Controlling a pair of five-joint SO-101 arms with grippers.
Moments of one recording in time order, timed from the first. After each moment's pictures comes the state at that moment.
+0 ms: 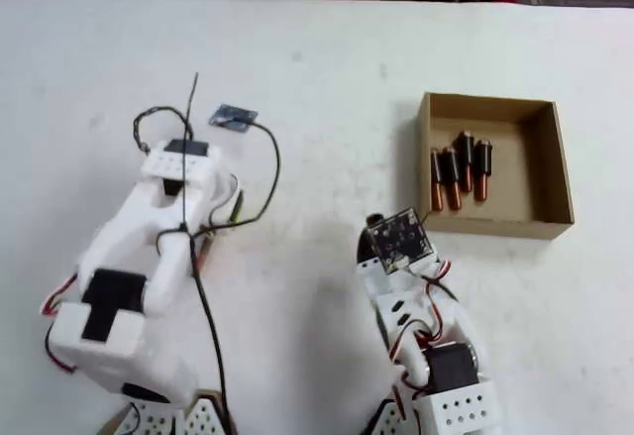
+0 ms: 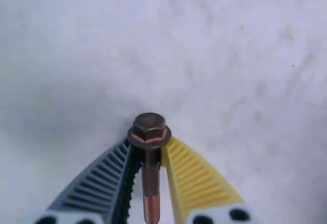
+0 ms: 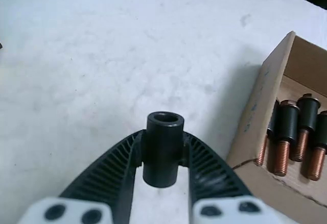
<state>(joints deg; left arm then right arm) 1.5 8.0 25.7 65.2 -5.1 -16.3 -102.4 95.9 46.1 17.7</state>
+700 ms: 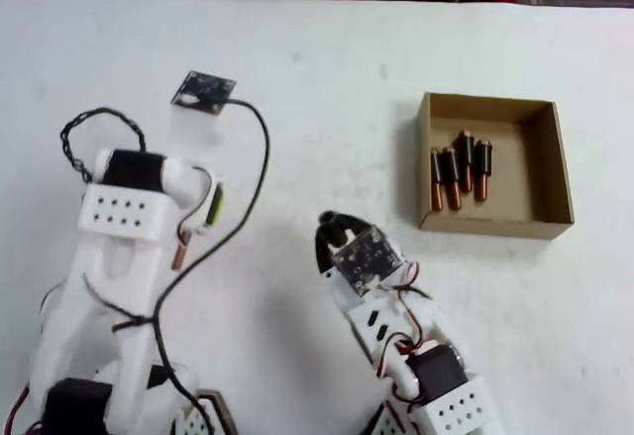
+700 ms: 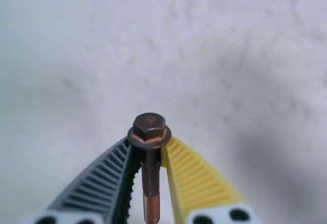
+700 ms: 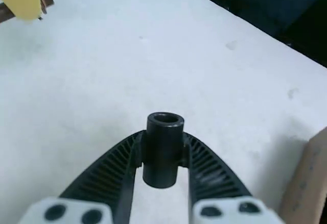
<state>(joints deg) 1.5 -24.0 25.7 83.0 -5.1 -30.7 -102.4 96.4 36.9 17.7</state>
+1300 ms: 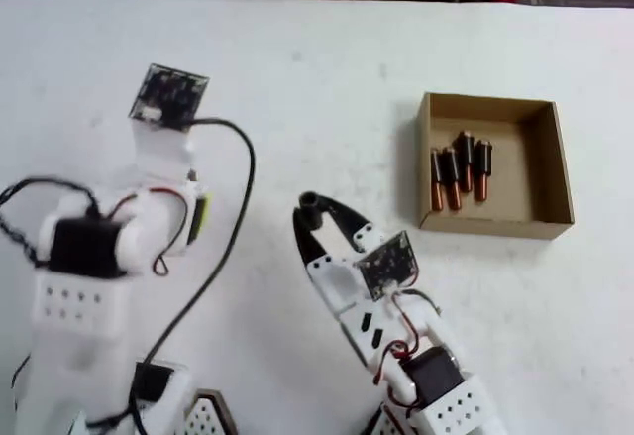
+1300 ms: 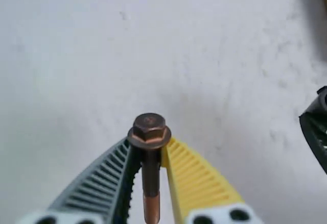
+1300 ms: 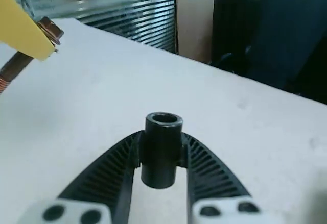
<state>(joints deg) 2.1 -45.5 25.7 83.9 -5.1 -35.1 -102.3 96.4 21.2 5.0</state>
